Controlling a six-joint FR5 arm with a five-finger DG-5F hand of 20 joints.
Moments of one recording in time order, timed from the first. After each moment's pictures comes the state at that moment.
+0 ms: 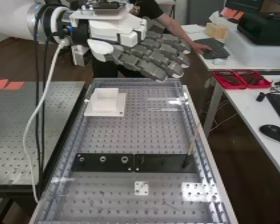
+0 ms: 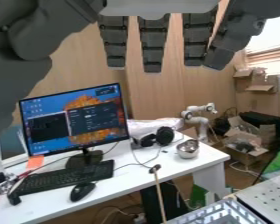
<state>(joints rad) 1.58 -1.72 -1.68 -2.94 -1.26 -0.62</state>
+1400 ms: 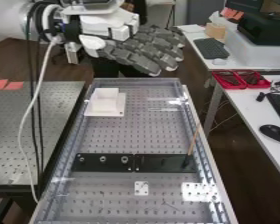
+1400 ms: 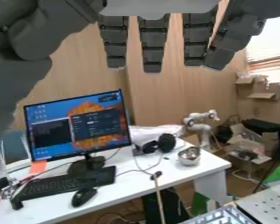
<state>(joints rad) 1.58 -1.67 -1.74 -2.90 -1.27 -0.63</state>
